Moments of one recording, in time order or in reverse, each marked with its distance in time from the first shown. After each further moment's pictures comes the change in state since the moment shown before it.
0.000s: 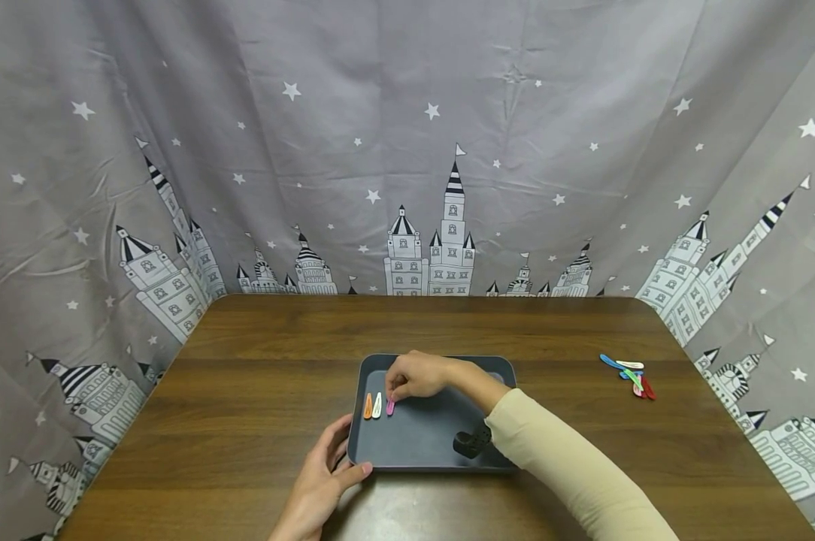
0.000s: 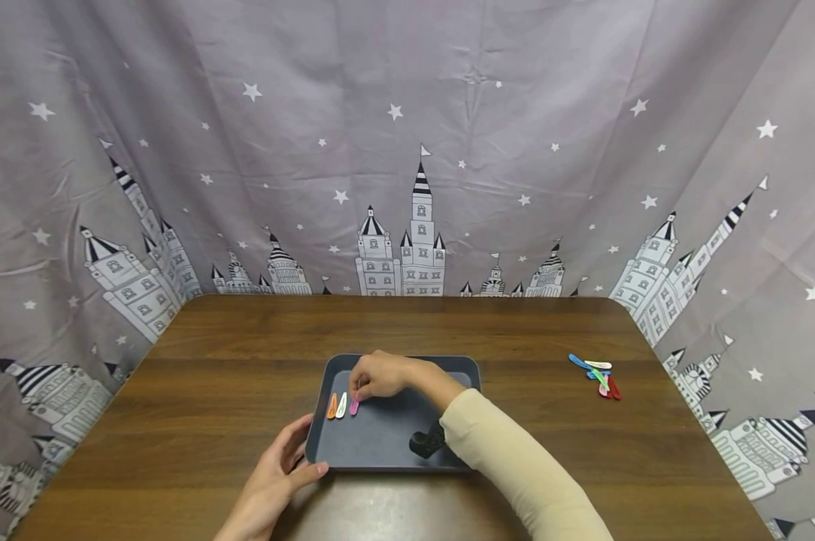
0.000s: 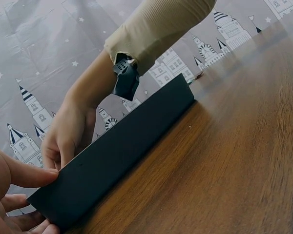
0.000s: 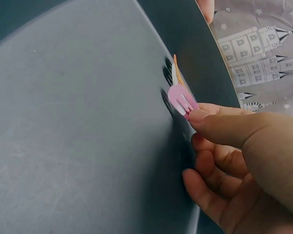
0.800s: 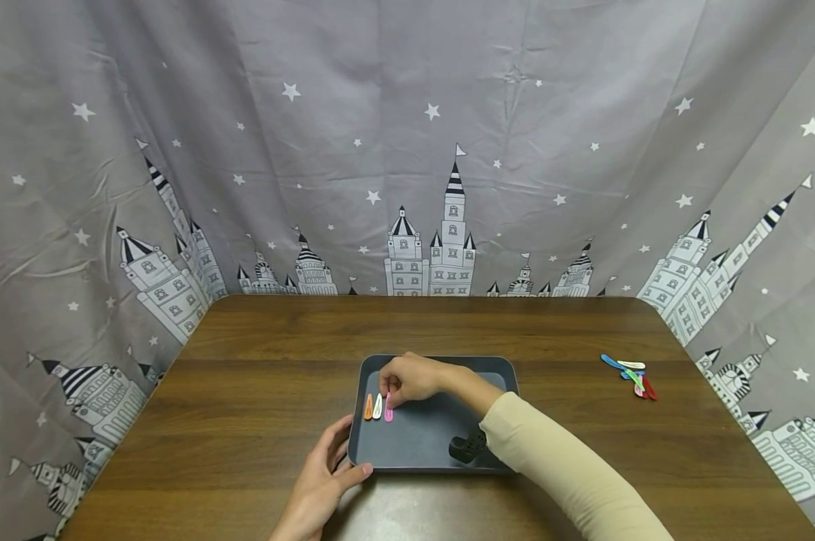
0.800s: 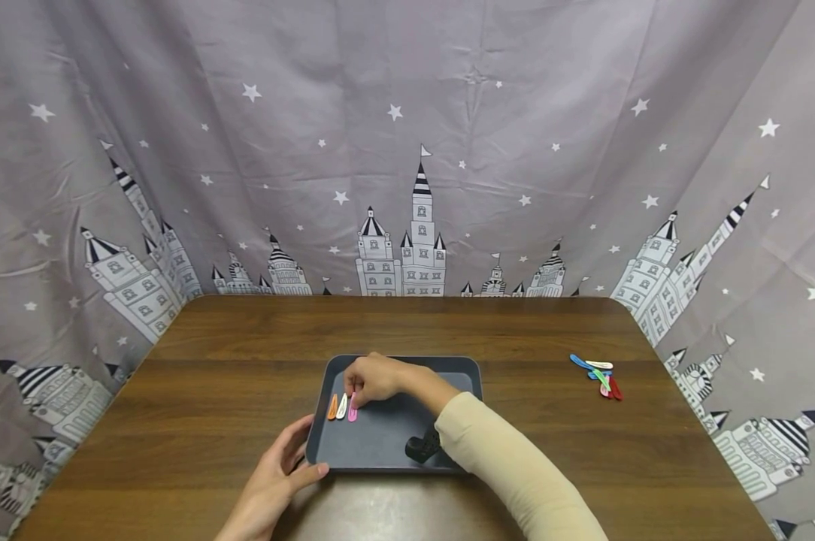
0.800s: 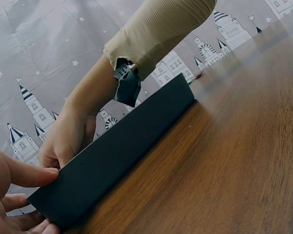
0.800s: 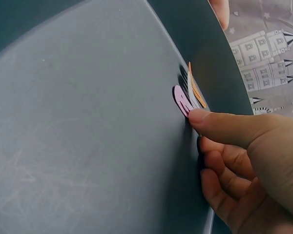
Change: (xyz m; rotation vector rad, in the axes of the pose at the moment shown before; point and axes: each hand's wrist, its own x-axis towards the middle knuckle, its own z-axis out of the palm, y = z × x) left_hand -0.001 -0.004 -0.001 -0.006 -0.021 0.063; right_hand 0.010 0.001 0.011 0.056 0.066 0.069
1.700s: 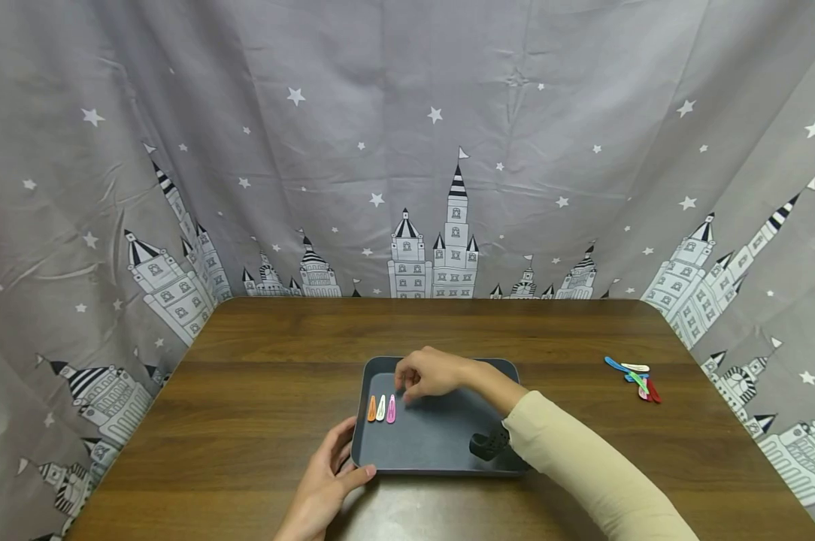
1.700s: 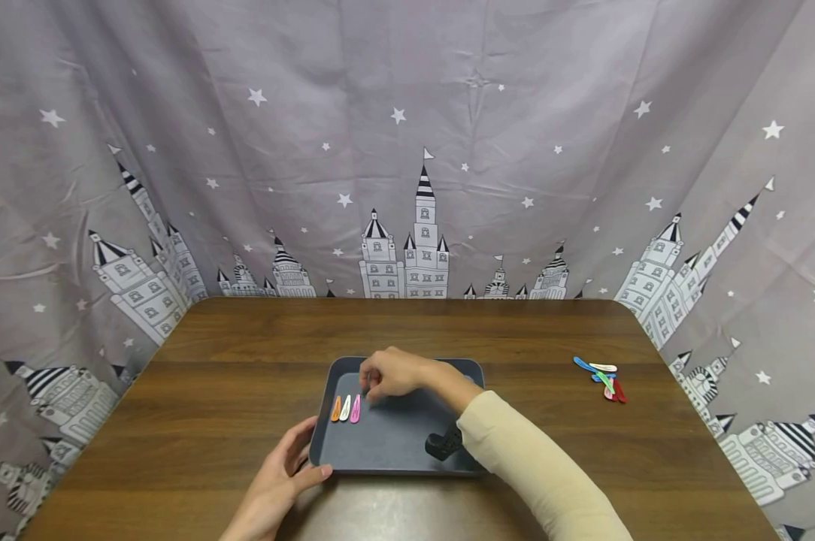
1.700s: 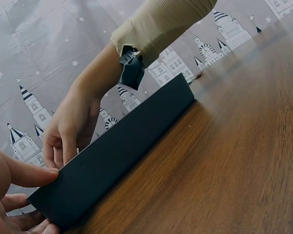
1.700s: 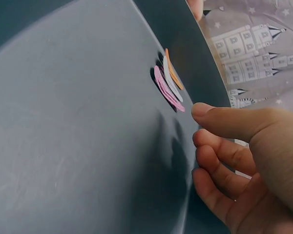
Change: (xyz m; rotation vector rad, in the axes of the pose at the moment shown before) left_hand -0.002 0.000 0.000 -0.002 0.001 0.017; right_hand -0.026 0.000 -0.019 0.012 0.029 -0.038
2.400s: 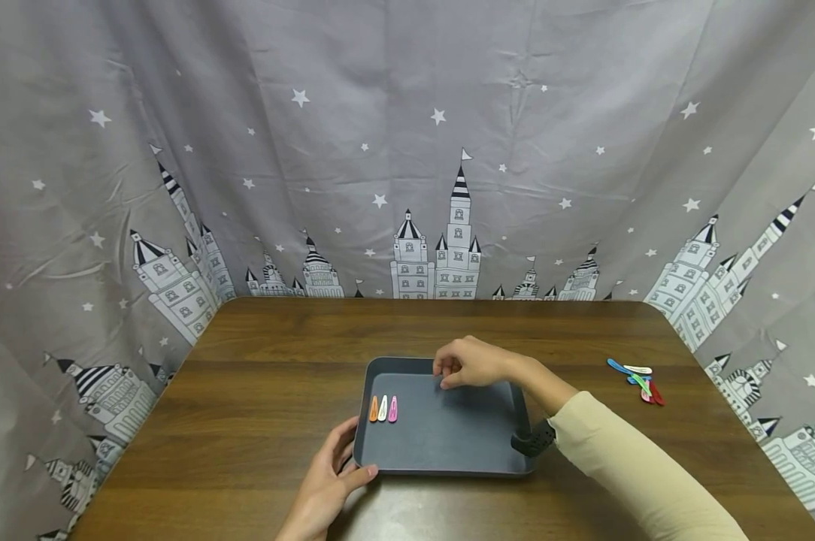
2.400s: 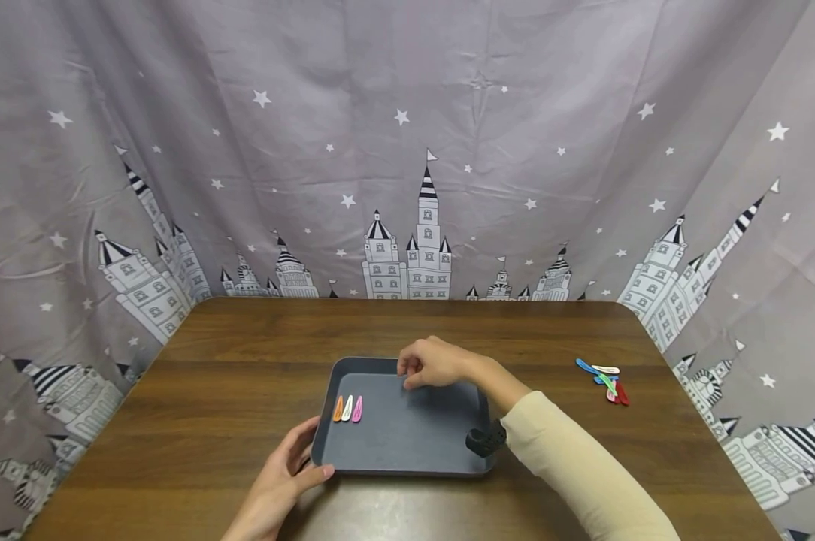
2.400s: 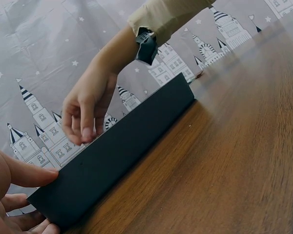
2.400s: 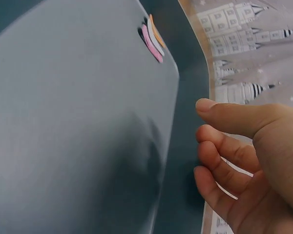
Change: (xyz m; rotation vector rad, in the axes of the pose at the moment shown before) left_hand -0.001 0.002 0.001 0.013 0.019 -0.009; right_hand -0.053 0.016 -0.030 -0.005 0.079 0.047
